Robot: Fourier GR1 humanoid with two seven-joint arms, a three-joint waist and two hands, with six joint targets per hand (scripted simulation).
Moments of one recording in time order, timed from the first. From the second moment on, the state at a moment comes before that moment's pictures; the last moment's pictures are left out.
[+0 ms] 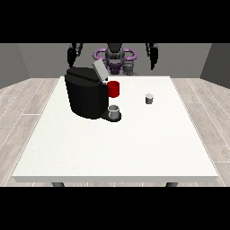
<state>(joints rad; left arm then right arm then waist) -0.01 0.09 -0.01 -1.61 -0.03 -0.03 0.04 -0.01 -0.11 0.00 -1.56 0.00 0.01 -0.02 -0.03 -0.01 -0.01</state>
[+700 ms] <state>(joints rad) -0.22 0.43 0.07 -1.40 -0.19 -0.20 -0.05 -0.11 -0.08 0.03 -1.59 0.13 -0.12 -0.02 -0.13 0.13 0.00</state>
